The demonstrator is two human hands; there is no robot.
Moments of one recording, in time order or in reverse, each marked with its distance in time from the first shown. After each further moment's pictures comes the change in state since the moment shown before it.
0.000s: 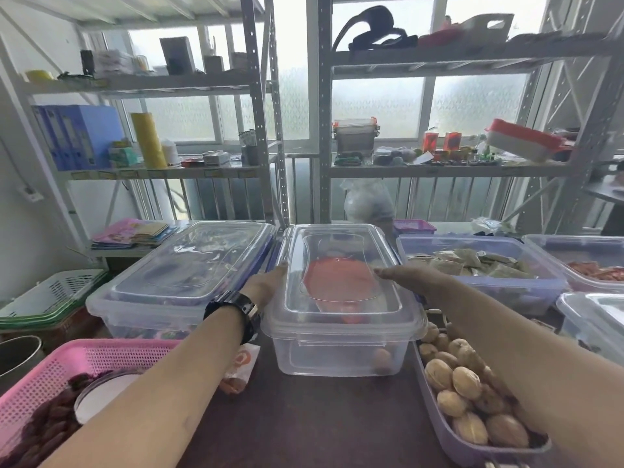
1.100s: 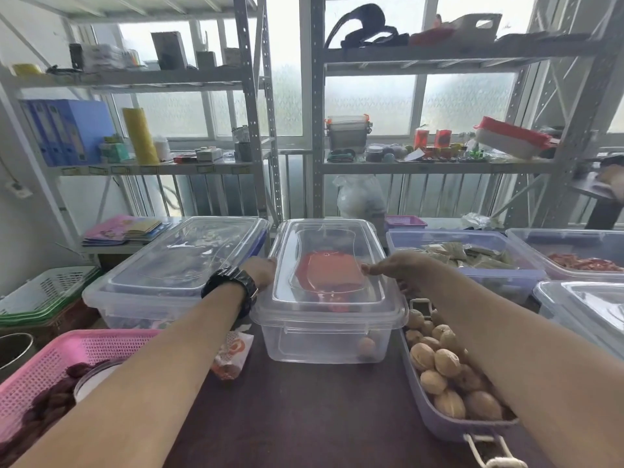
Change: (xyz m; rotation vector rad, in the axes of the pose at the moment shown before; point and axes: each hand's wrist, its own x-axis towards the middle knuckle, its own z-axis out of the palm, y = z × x) left_hand -0.023 0.028 0.000 0.496 0.047 0.101; right_hand -0.026 -0.020 -0.006 -0.242 -0.148 0.063
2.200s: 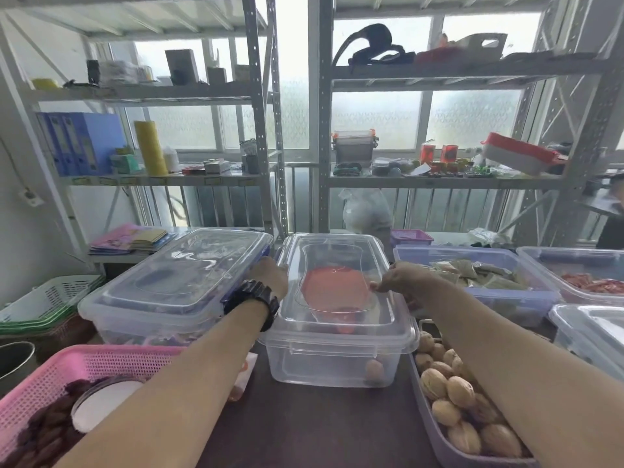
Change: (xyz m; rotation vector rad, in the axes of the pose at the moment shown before) left_hand 0.013 0.011 0.005 0.192 0.233 -0.059; right_hand 0.009 -0.007 -0.003 -0.078 0.122 -0.081
